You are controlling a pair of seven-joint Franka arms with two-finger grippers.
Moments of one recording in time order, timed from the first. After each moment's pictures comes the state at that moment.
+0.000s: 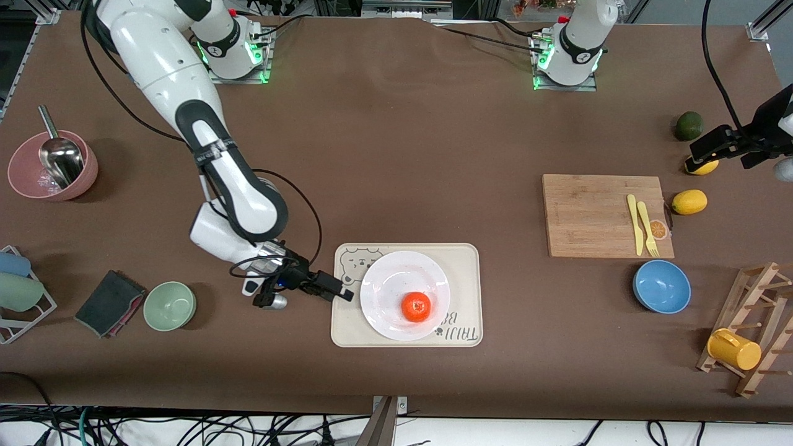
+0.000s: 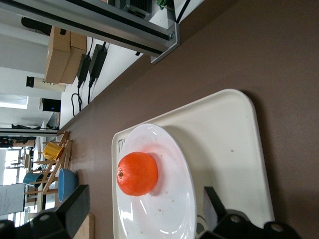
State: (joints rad) left arm 0.04 0.05 -0.03 -1.51 -0.01 1.56 -0.07; right arm 0.20 0.83 0.24 -1.44 1.22 2.61 -0.49
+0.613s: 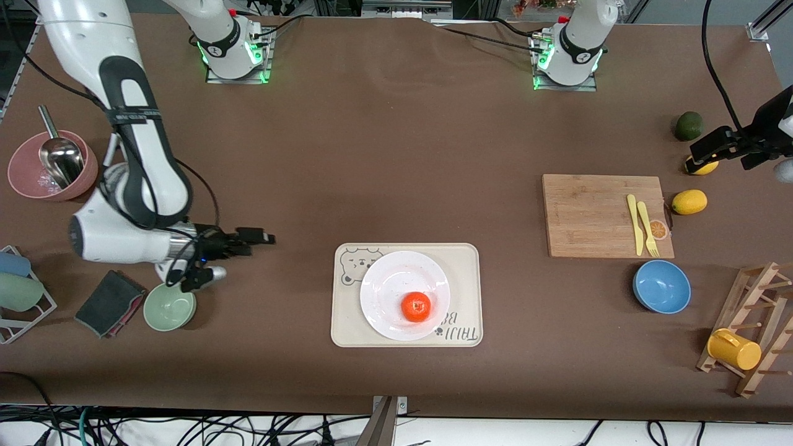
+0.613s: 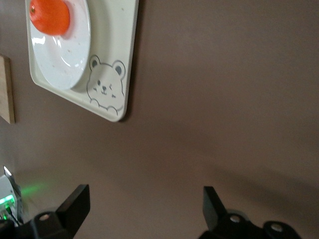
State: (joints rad) left arm 0.04 0.06 -0.03 -1.51 -0.01 1.56 -0.07; right arm 0.19 0.57 -0.14 -1.59 0.65 1.85 -0.48
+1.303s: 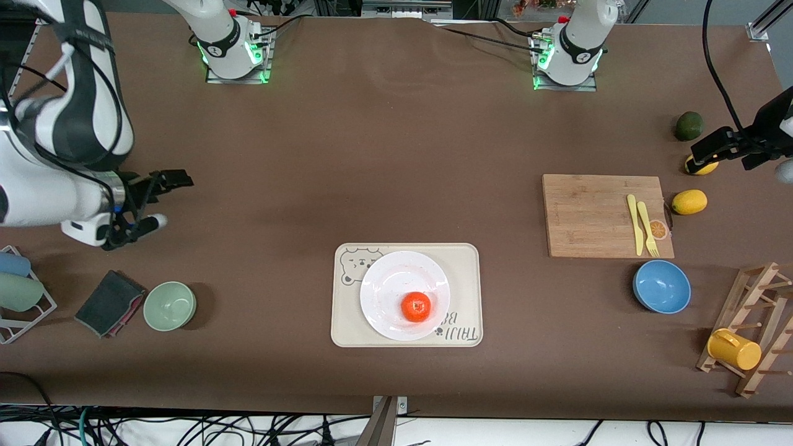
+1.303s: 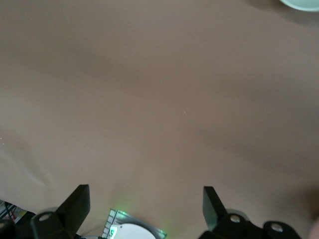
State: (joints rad) left arm 0.05 0.06 -0.03 -1.51 -0.01 1.57 -0.07; right arm 0.19 0.32 -0.20 -1.58 0.14 1.50 -0.38
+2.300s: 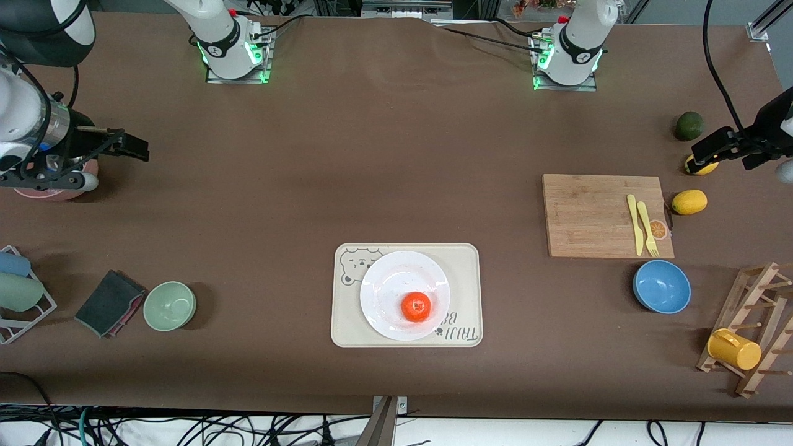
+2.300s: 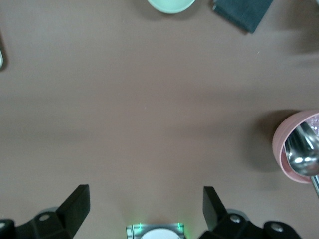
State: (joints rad) left arm 0.05 0.06 -0.02 -1.51 -0.01 1.57 -0.07; right arm 0.12 0.08 -0.08 -1.64 -0.03 1.54 0.07
